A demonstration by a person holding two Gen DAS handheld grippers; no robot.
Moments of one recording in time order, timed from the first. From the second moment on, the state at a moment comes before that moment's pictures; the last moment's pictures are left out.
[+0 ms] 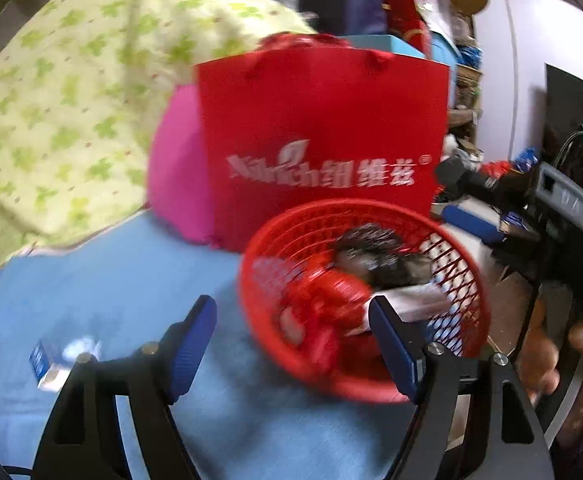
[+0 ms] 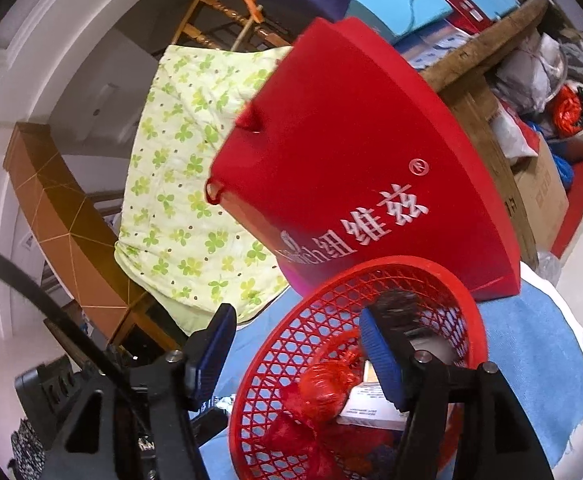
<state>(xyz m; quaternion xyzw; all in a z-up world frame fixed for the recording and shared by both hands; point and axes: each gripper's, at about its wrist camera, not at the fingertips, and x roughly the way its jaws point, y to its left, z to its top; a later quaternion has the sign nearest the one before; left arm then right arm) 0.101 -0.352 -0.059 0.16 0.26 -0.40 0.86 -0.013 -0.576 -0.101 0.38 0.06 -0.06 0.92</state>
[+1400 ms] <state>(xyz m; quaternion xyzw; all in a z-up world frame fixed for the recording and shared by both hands) 0.264 -0.064 -0.163 0.02 0.35 -0.10 0.93 0.237 -0.325 -0.148 0.13 0.31 0.10 0.94</state>
